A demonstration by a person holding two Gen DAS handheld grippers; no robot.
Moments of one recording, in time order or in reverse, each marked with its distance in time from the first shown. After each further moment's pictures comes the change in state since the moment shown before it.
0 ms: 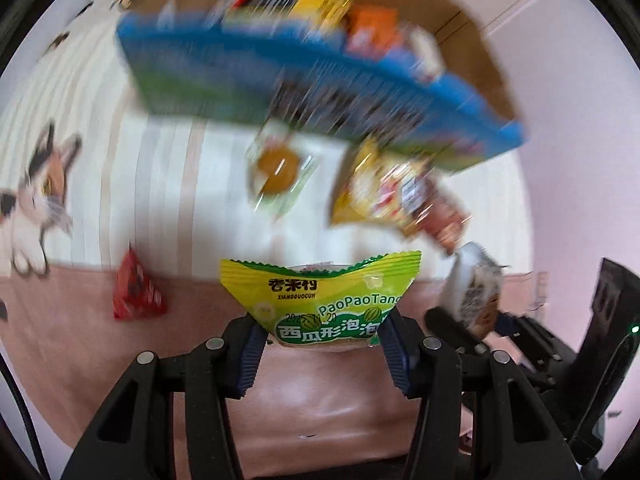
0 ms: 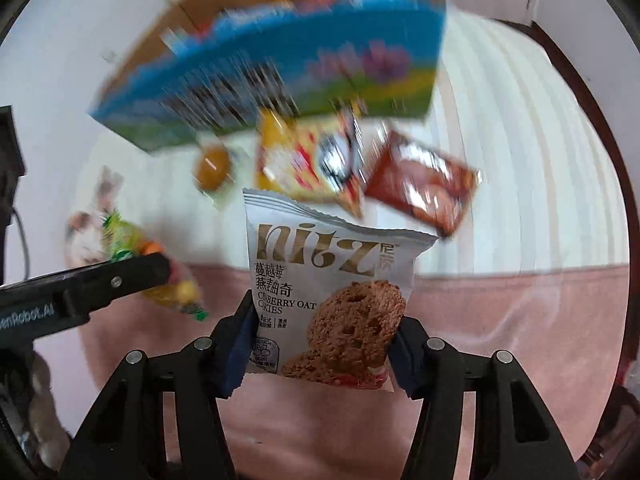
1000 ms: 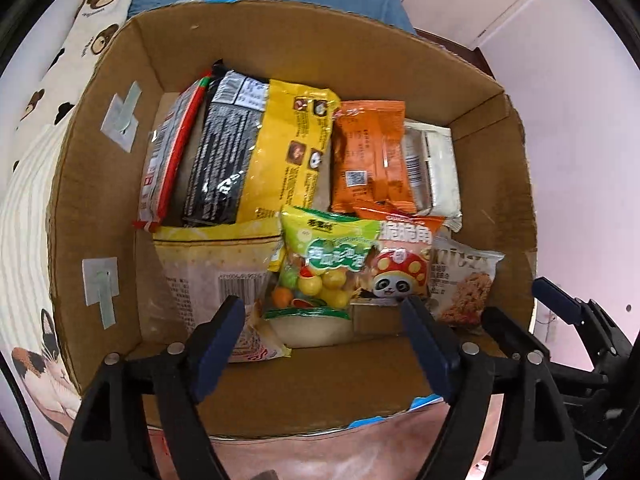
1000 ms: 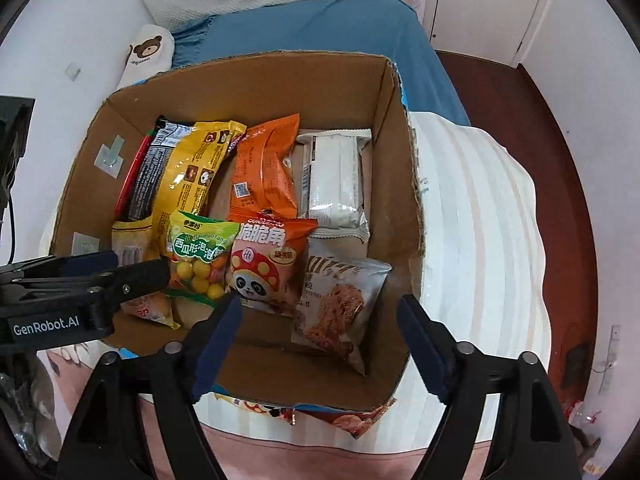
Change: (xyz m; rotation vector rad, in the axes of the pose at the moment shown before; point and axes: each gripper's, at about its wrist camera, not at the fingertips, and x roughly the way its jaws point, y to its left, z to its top) left arm 0.035 -0.001 0.188 0.050 0.041 0.101; right arm 0.008 -0.022 0.204 -0.054 0.011 -0.213
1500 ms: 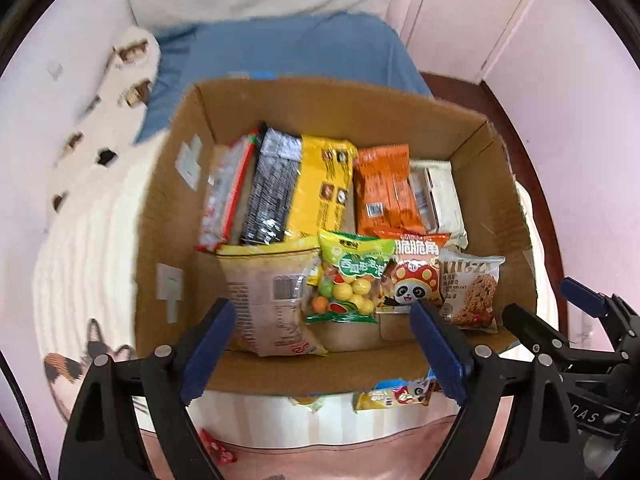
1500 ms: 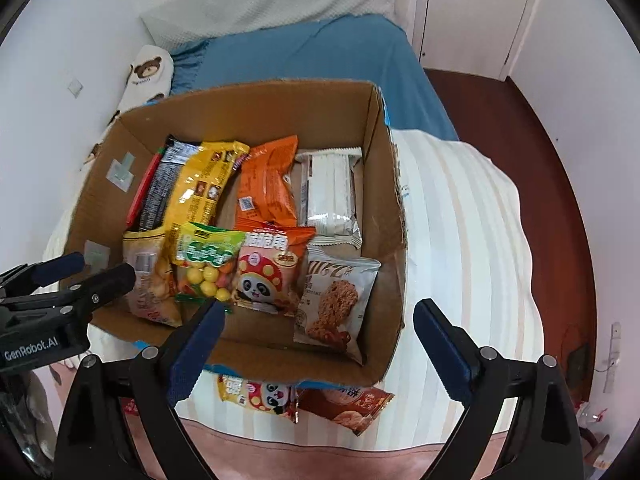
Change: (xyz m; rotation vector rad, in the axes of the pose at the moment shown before) left arm -0.056 -0.003 -0.036 0.058 -0.252 0.133; right arm -0.041 0.002 -0.021 0.015 -0.115 -0.019
